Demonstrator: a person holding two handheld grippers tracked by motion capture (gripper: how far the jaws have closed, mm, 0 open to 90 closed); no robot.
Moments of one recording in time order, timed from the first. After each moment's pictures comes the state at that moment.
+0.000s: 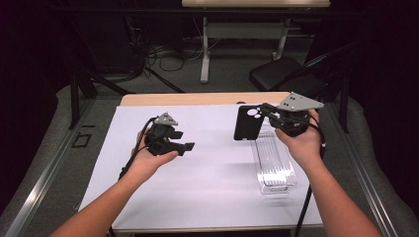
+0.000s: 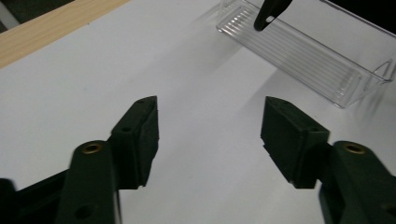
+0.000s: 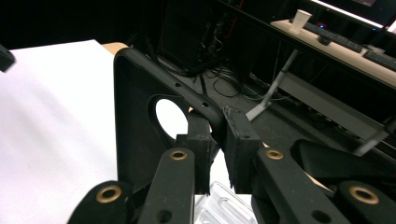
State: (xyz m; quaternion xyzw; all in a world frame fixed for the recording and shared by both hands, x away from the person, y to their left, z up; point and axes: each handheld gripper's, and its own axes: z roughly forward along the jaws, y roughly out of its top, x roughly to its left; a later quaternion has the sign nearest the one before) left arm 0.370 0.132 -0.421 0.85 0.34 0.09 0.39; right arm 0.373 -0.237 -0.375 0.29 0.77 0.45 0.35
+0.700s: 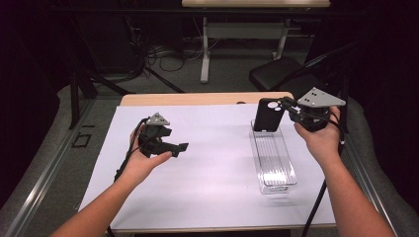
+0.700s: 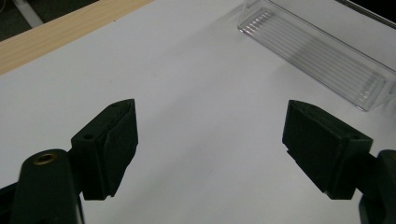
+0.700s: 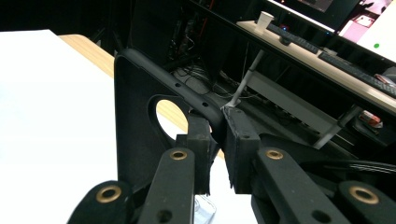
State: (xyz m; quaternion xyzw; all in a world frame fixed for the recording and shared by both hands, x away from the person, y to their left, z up) left arm 0.370 0.149 -0.425 0.84 0.36 0.12 0.39; right arm 0.379 -0.281 -0.370 0.30 0.75 0.43 0.40
